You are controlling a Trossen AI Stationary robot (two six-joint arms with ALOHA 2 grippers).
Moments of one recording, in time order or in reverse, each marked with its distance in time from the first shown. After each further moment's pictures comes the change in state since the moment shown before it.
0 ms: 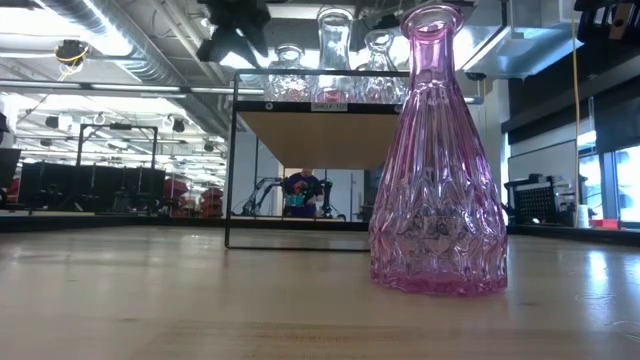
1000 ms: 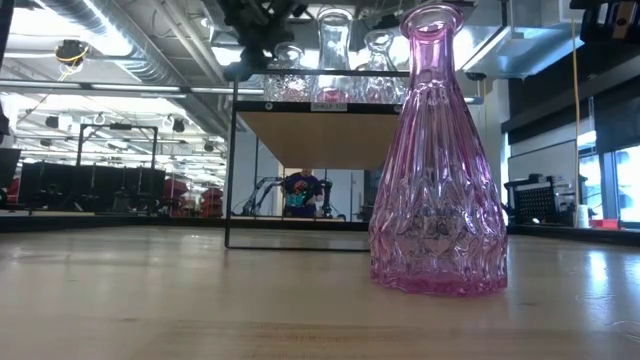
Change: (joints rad) left arm -0.009 0.129 -0.005 0.149 0.013 -0.058; right arm 0.002 0.000 0.000 0.009 0.020 0.047
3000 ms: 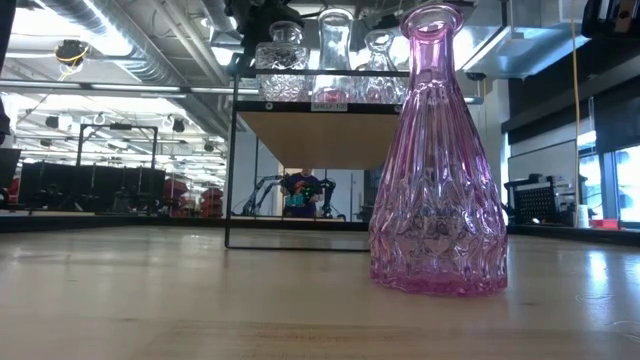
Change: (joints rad) left arm -0.101 0.010 0.002 -0.048 0.152 0.049; right arm 0.000 0.000 0.000 0.043 -0.028 0.007
